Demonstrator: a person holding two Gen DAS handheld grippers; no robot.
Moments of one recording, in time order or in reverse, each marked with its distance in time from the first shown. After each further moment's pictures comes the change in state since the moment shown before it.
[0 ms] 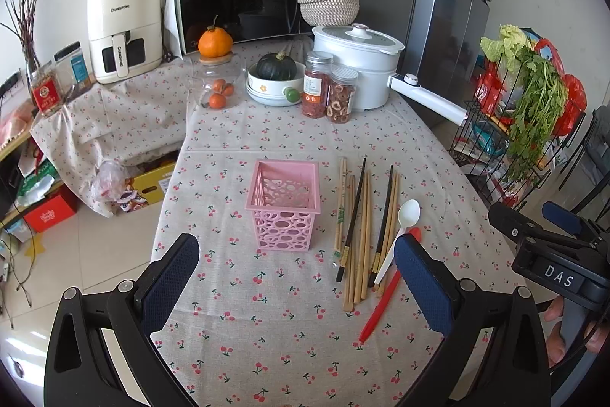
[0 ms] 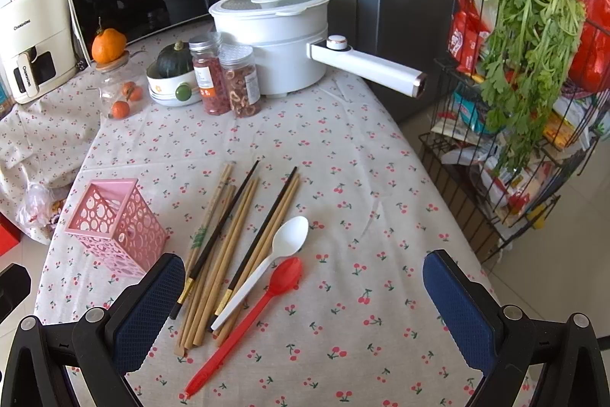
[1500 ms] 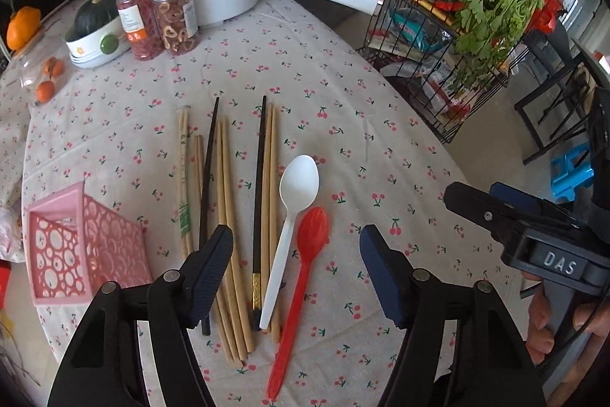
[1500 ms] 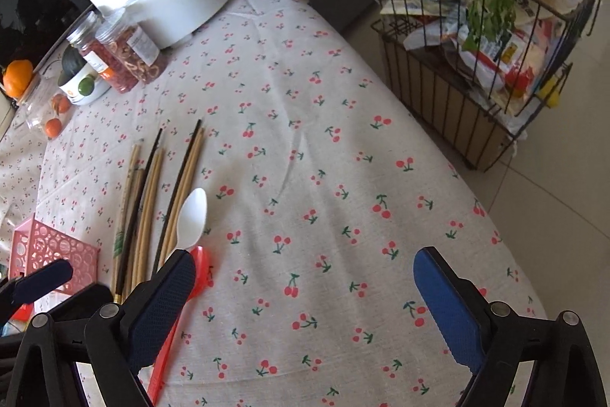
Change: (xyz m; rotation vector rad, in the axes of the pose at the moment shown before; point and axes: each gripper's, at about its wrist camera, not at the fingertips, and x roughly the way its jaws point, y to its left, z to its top) left arm 0.166 -0.143 0.028 0.300 0.374 -0.290; right arm 0.102 -0.121 -0.007 0.328 0.290 0.052
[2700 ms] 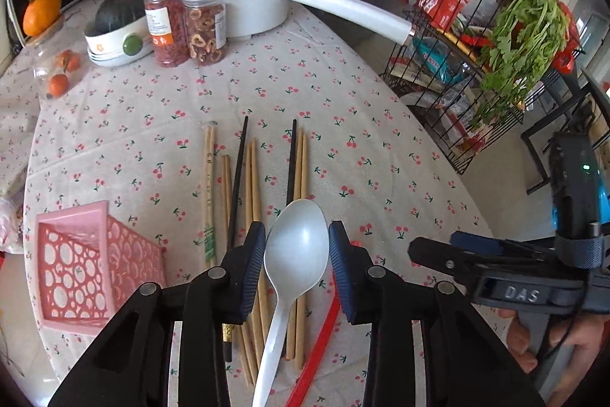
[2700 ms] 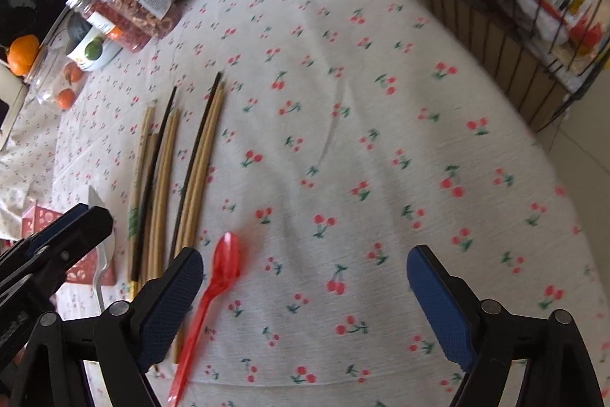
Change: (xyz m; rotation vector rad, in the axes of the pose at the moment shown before) left arm -0.017 0.039 0.002 -0.094 -0.084 -0.009; right arm 0.060 0.020 0.005 0.008 0.219 0.189
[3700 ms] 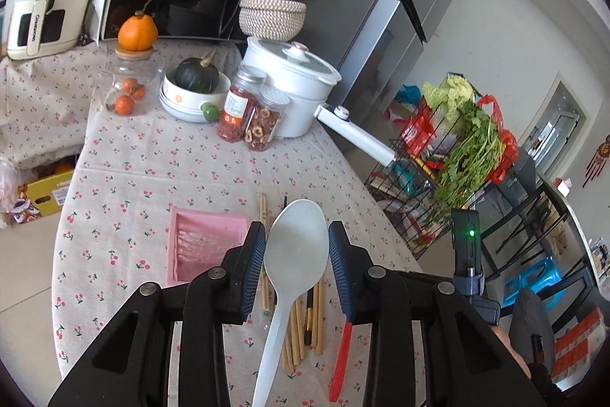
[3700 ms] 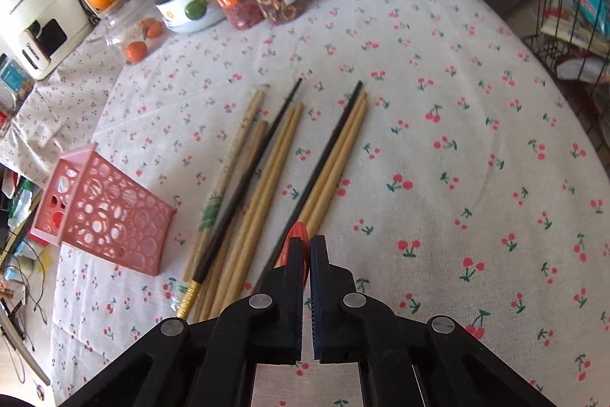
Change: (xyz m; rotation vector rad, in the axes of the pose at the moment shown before) left arm -0.131 0.105 -0.052 -0.208 -0.423 -0.175; right arm 0.000 0.092 -0.021 -0.328 -0.206 -0.010
